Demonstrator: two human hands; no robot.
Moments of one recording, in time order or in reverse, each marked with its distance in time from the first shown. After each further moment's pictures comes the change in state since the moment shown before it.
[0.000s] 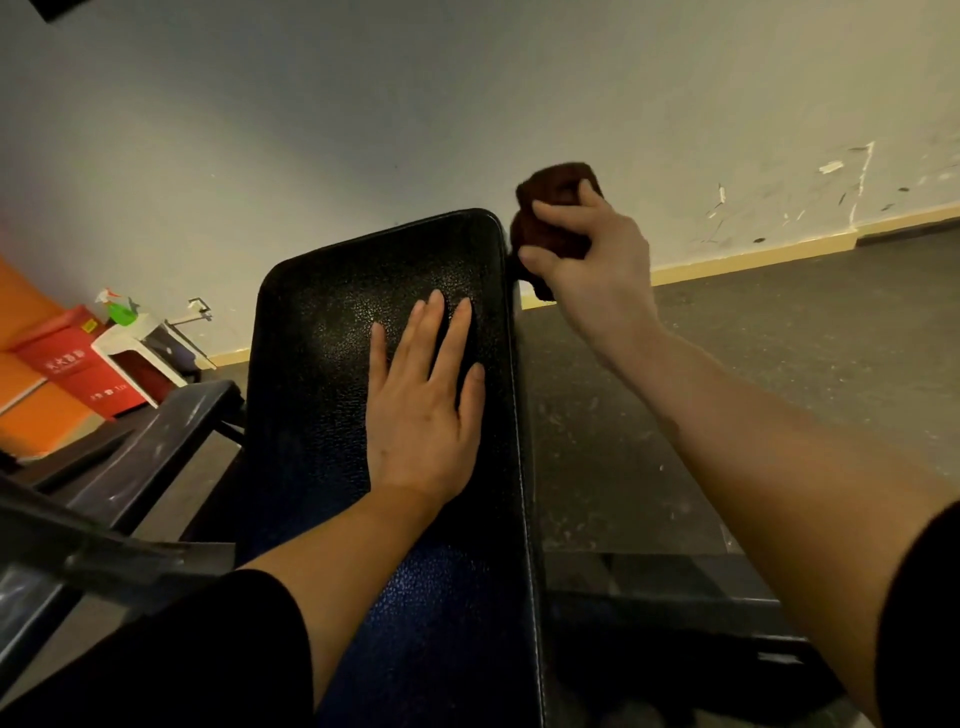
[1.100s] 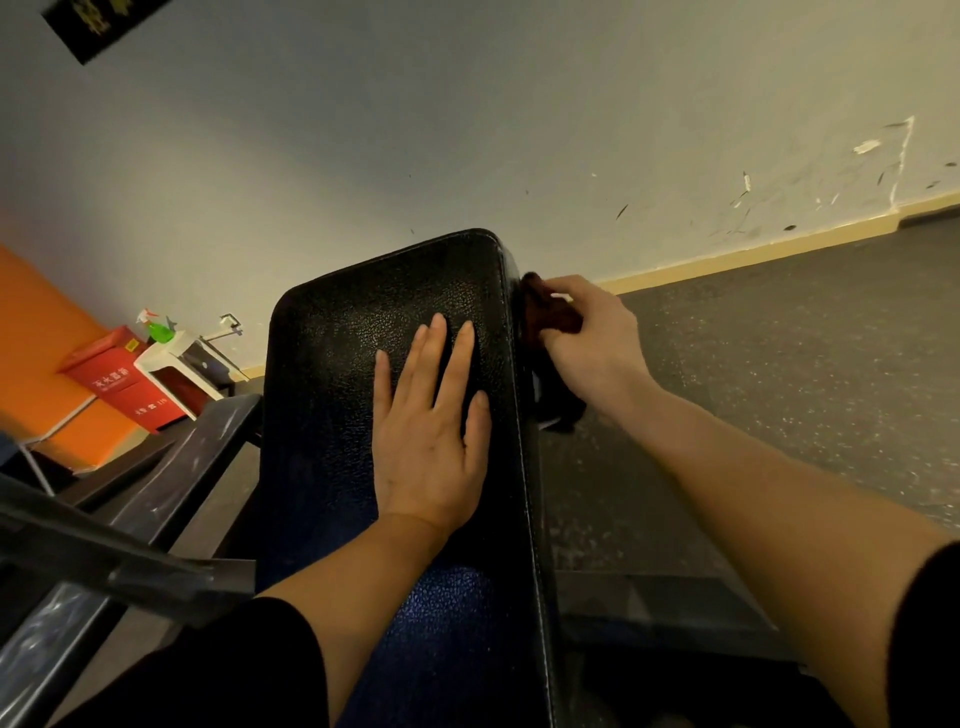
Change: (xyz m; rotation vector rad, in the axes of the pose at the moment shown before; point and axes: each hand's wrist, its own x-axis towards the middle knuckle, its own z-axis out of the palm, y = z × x) left_hand 0.000 0.001 -0.001 0.020 -0.018 0.002; right_hand -0.010 0.035 0.012 -0.020 -0.114 0.157
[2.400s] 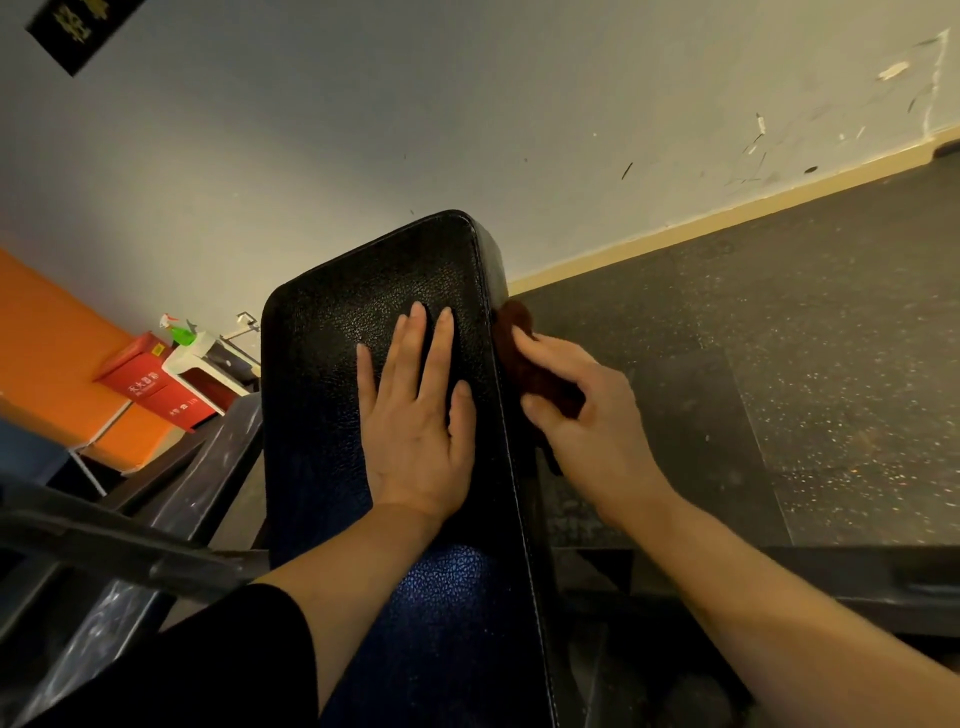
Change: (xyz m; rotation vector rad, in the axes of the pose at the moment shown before) left_hand -0.001 0.001 0.003 0.027 0.019 0.012; right_hand -0.073 0.030 0.003 0.337 -0.084 -0.160
